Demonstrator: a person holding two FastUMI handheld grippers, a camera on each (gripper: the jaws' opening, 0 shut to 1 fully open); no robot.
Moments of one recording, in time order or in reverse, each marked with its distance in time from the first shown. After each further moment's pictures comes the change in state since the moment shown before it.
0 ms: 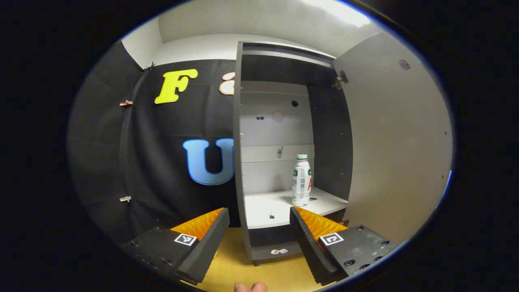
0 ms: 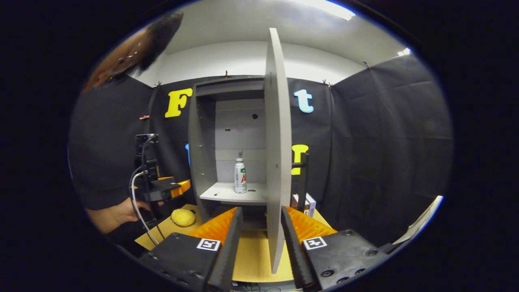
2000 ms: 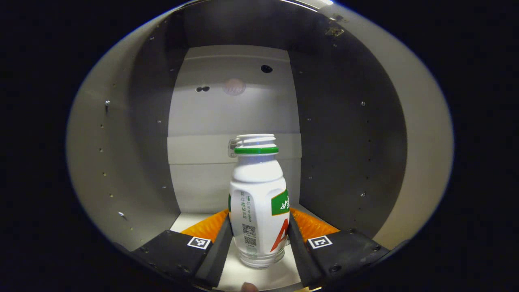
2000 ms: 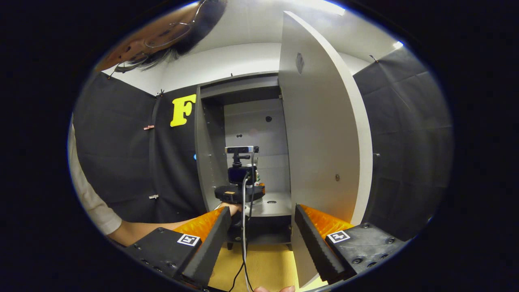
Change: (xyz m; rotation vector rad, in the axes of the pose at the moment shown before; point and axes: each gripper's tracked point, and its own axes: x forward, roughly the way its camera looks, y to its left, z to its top) left arm 0.244 -0.105 -0.006 0.011 0.013 -0.076; right arm 0.082 0.025 -0.009 0.072 -0.068 0.046
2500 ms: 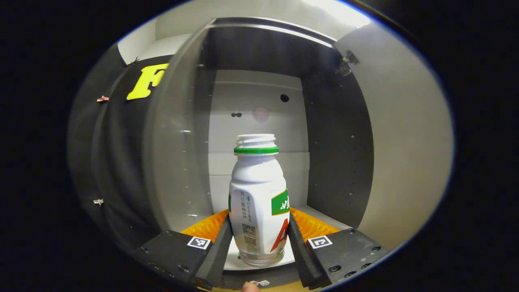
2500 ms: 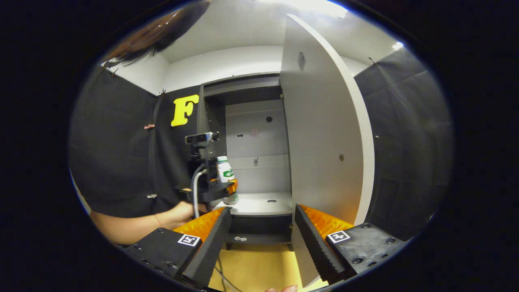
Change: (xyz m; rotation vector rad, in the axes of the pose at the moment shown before) left arm -0.122 0.070 0.024 -0.026 -0.089 0.027; right arm -0.001 0.004 -0.024 -0.057 -0.028 -0.010
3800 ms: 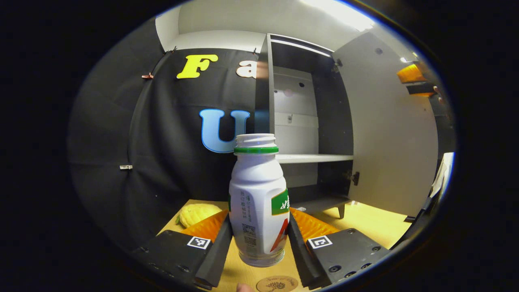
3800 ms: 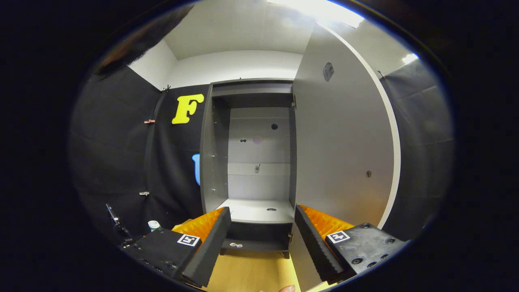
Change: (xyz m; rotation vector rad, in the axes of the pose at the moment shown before) left arm -0.256 0.105 -0.221 -0.027 0.079 0.017; right arm 0.010 0.025 0.017 -0.043 -0.045 -0.026
